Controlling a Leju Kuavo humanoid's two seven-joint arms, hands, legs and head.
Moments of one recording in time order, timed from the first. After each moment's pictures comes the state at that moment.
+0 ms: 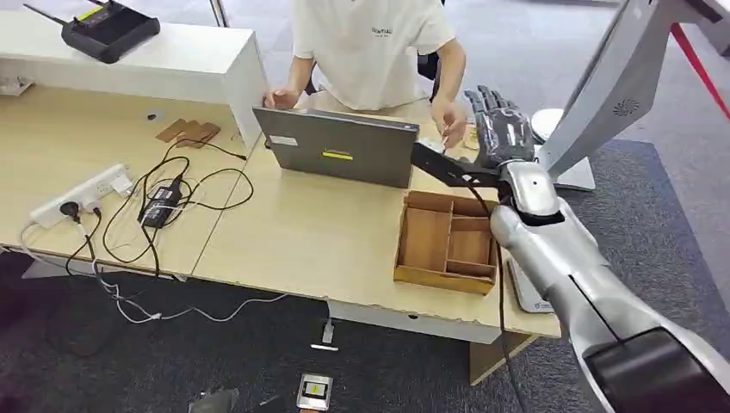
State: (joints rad) left arm -0.21 0.14 -0.96 -0.47 -0.33 0.45 0.32; right arm -1.08 -0.04 0.88 -0.60 0.93 -0.28 0.23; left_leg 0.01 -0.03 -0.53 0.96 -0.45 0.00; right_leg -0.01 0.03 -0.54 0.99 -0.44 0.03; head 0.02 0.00
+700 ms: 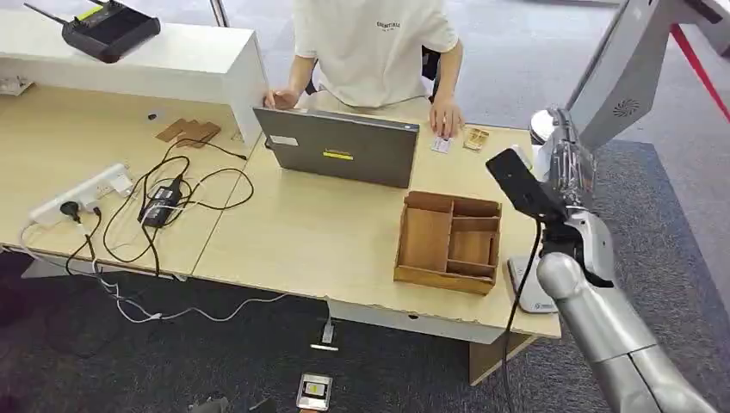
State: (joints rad) left arm -0.18 0.14 -0.93 -0.44 -0.27 0.50 0.30; right arm -0.68 -0.27 0.66 -1.20 0.64 -0.36 0.28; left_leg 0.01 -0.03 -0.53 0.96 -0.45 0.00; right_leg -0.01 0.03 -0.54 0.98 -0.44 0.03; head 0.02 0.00
